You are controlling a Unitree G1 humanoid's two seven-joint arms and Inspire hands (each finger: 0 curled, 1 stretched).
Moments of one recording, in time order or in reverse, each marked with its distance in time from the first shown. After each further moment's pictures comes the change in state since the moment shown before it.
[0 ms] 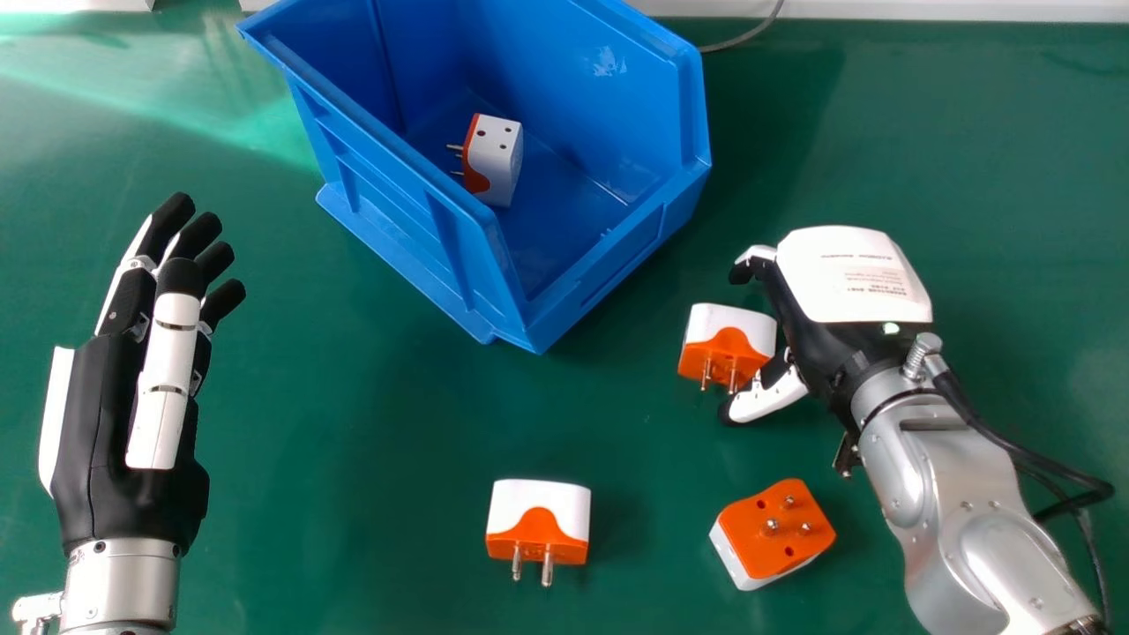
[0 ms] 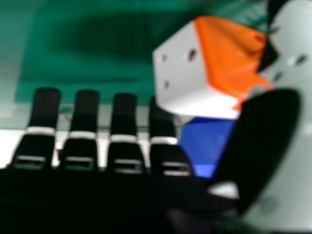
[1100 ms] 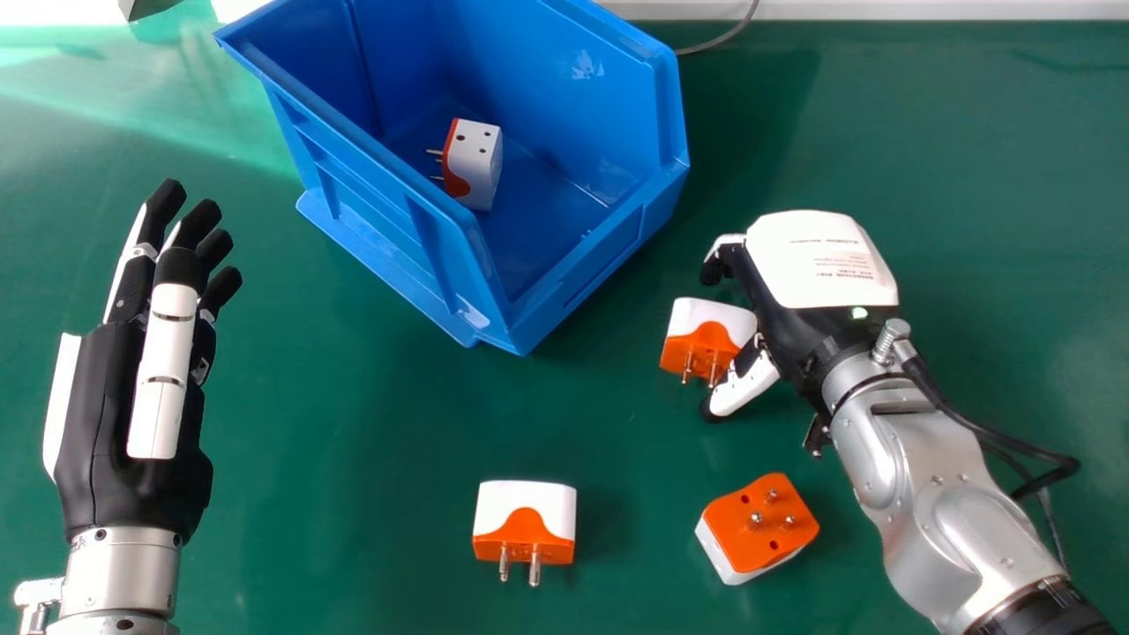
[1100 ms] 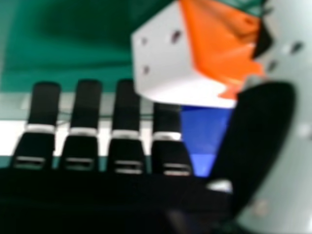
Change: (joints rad) left arm -0.025 0.010 0.003 0.018 -0.021 0.001 -0.033; right arm -0.082 0.007 0.057 0.141 0.084 -0.079 -0.138
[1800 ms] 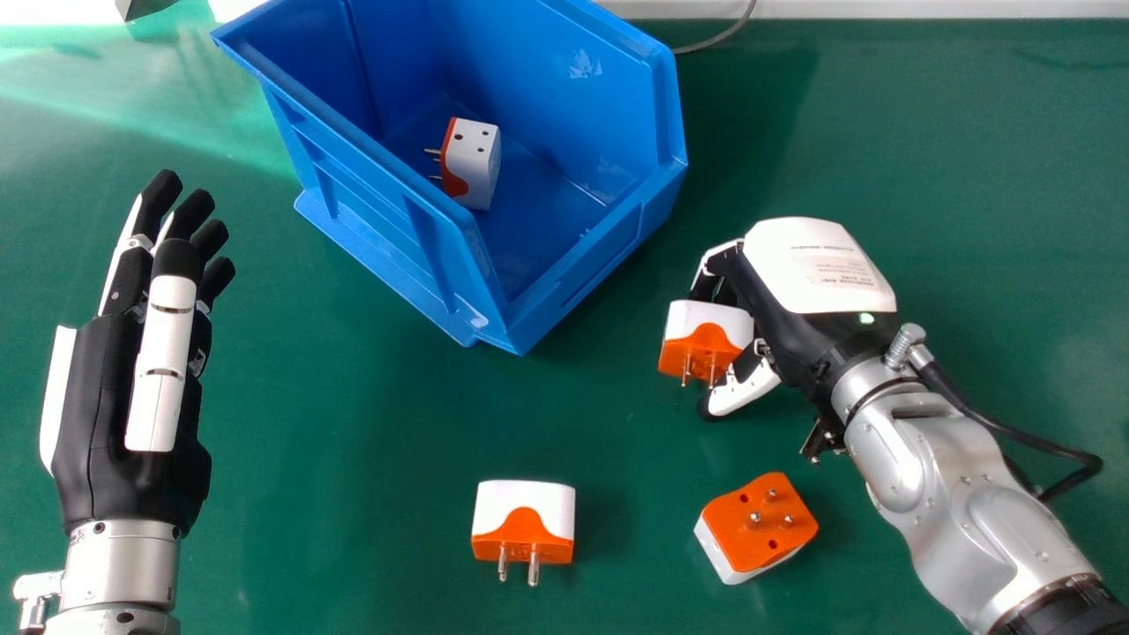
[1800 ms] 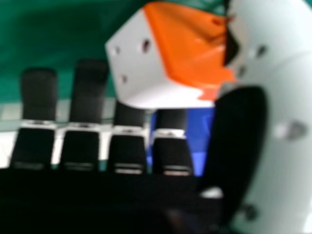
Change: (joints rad) left arm -0.007 -0.002 -0.001 -0.008 0.001 0.001 0.015; right arm 0.000 -0.047 -0.021 0.038 0.137 -0.145 -0.001
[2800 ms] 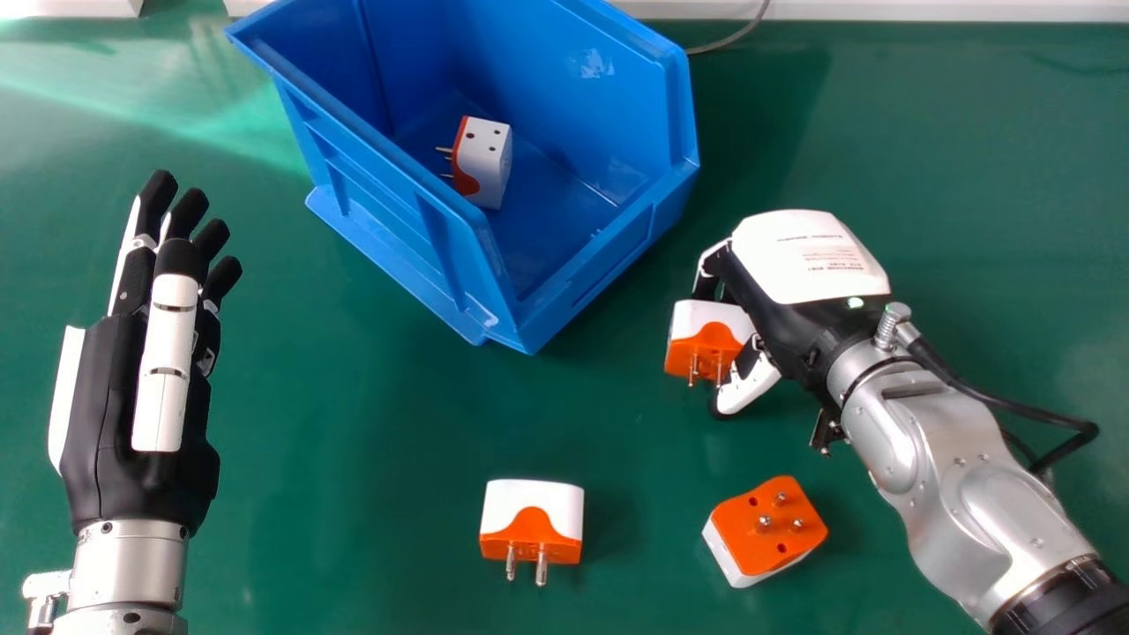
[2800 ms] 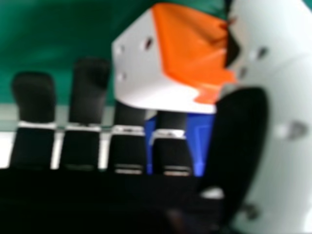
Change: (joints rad) left arm 0.001 -0.010 -0.007 -0.008 -0.010 0.001 -0.011; right arm -0.032 -0.029 0.055 -0.073 -0.076 0.117 0.116
